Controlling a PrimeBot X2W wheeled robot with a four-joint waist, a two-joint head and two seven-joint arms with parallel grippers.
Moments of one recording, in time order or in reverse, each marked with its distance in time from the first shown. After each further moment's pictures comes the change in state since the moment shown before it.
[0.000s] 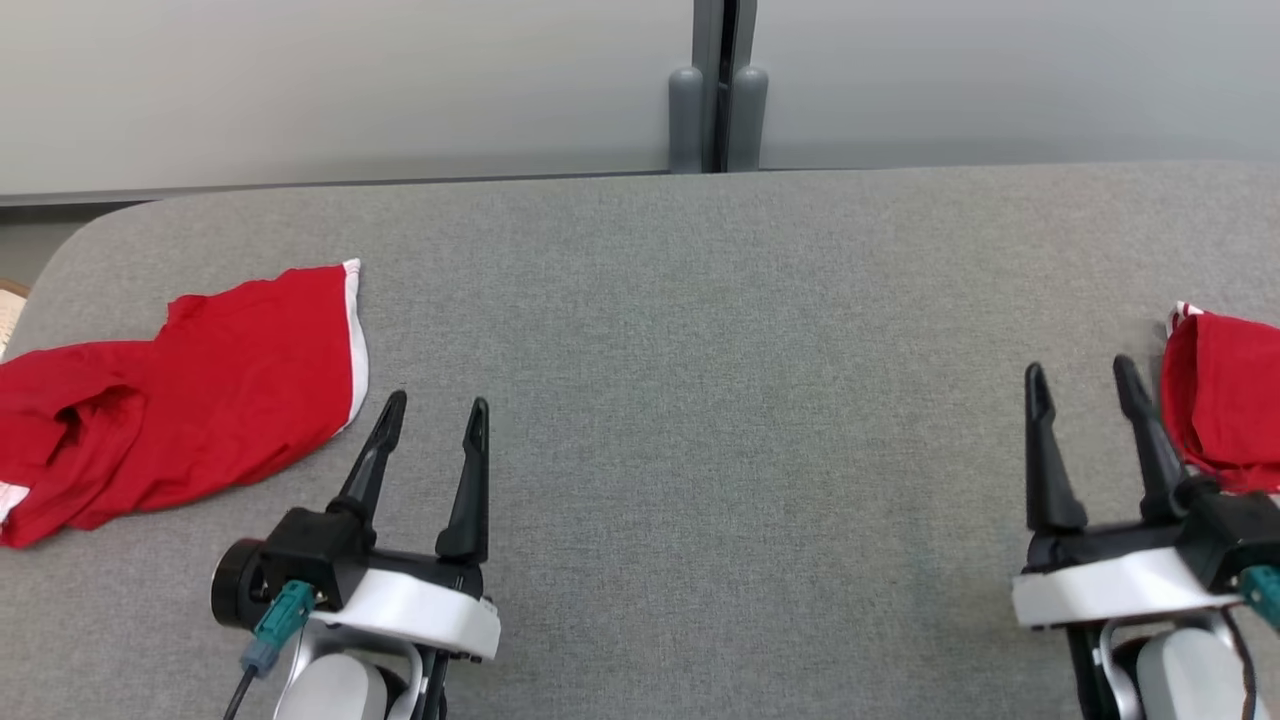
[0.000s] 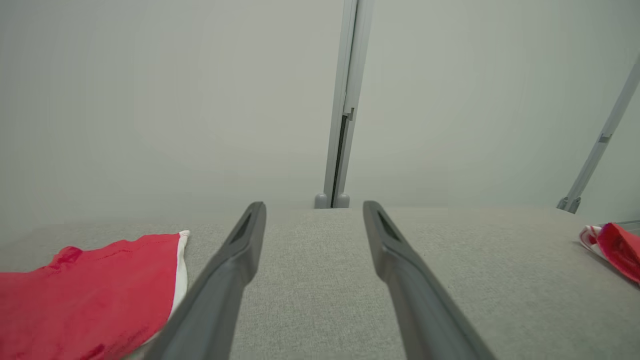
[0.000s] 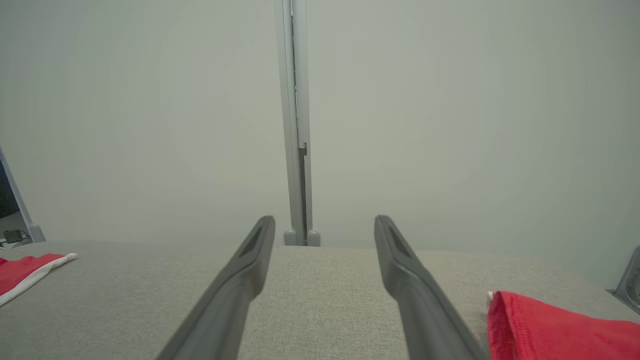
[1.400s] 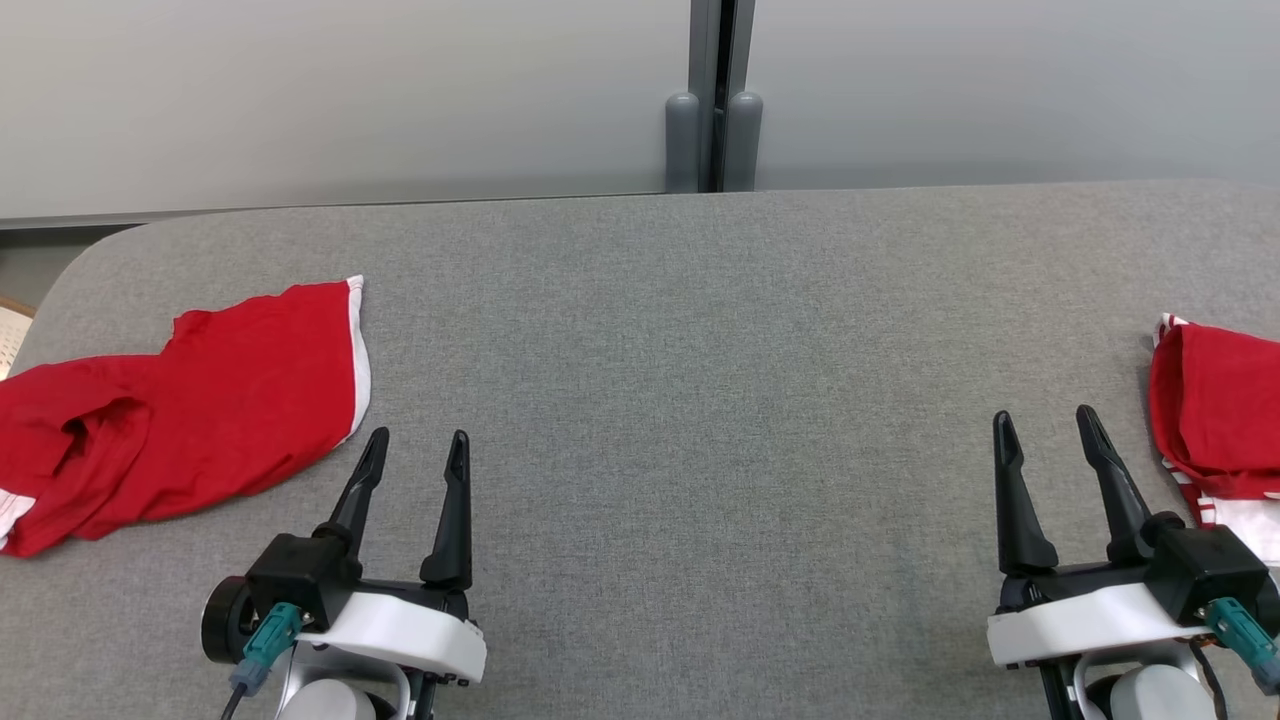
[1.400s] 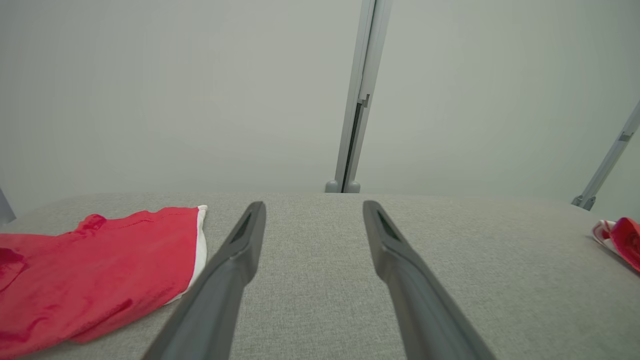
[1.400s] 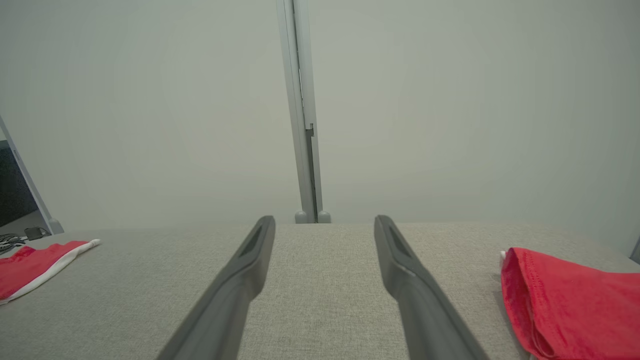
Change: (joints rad) left arm 0.043 -0.001 0.028 0.039 -0.018 0.013 0.000; right arm 0.060 0.031 0.028 0.027 0.024 0.000 0.000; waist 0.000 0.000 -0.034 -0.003
